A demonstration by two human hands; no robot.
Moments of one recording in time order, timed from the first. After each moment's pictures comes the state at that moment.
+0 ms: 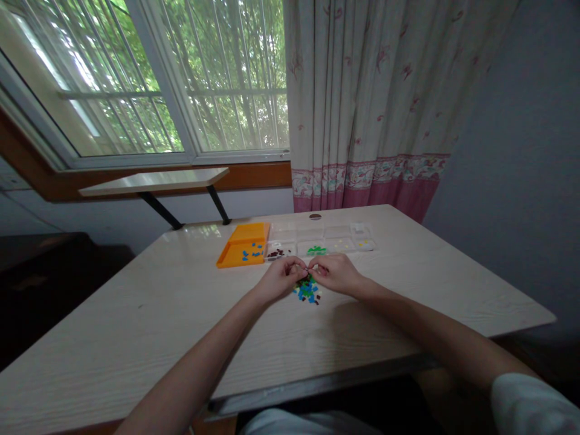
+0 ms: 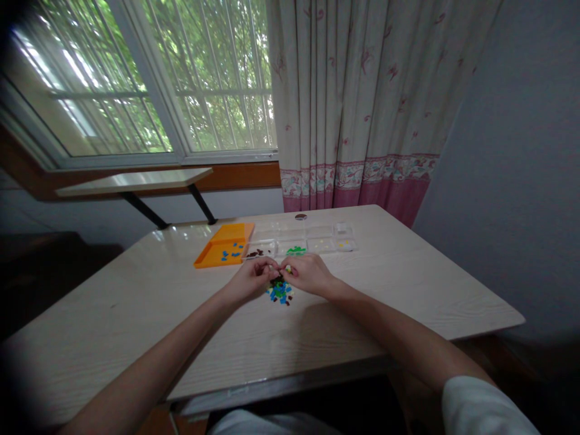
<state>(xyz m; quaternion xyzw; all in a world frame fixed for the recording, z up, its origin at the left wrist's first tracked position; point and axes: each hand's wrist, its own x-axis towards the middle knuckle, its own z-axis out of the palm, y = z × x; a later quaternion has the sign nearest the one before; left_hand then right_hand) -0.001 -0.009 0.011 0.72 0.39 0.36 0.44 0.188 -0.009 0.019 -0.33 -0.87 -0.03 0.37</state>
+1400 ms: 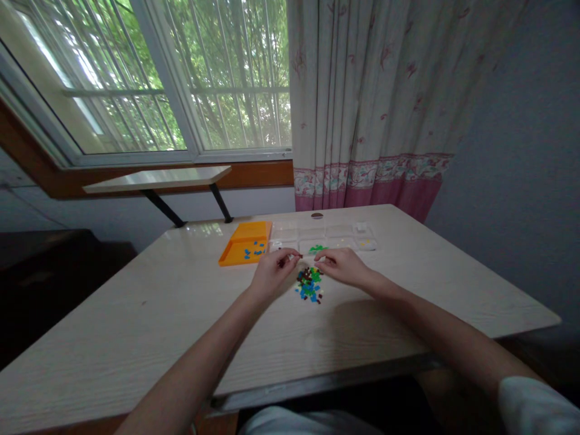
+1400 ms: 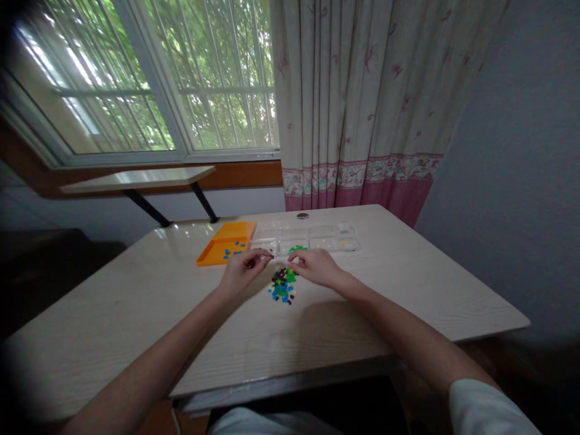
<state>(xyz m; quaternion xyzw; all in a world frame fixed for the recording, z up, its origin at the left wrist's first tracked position) -0.011 -0.015 0.031 0.78 0.45 0.43 0.11 0.204 0.001 0.027 -0.40 -0.87 0.07 0.28</state>
